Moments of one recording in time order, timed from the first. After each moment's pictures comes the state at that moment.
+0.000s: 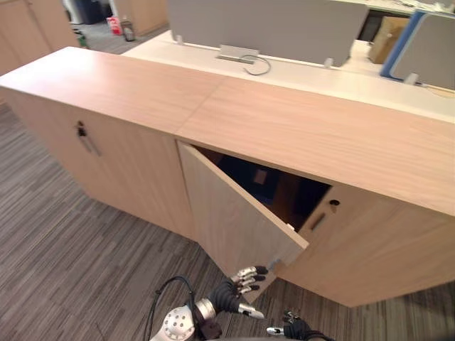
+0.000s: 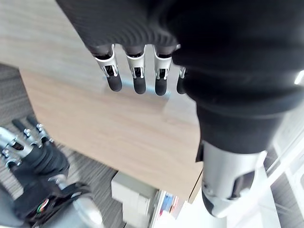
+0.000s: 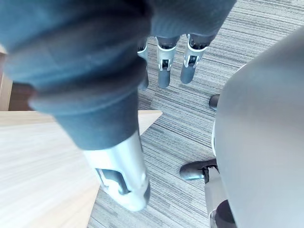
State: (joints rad) left arm 0.23 0.30 -0.68 0.08 -0.29 -0.12 -0.37; right arm 0.03 -0.04 -0.13 1.14 -0.14 -0.03 0.09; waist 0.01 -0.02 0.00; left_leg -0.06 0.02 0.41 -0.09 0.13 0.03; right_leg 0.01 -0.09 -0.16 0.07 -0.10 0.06
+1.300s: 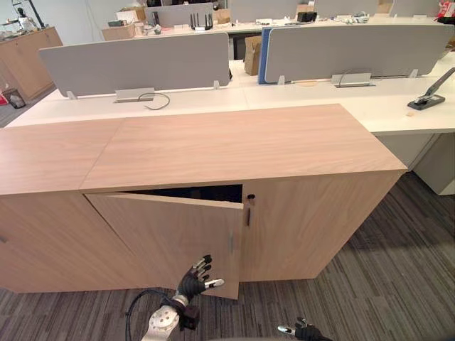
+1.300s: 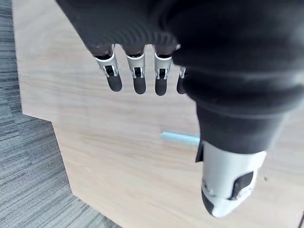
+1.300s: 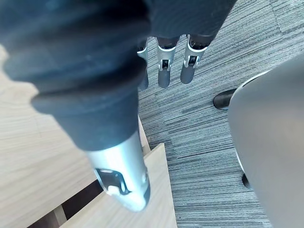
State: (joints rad) left arm 0.21 0.11 -0.20 0.48 -0.22 -0.13 -0.14; right arm 0.03 -0.07 -0.25 1.18 0.03 -0.04 0.06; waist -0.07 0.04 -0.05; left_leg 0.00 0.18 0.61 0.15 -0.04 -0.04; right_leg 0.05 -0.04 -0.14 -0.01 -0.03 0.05
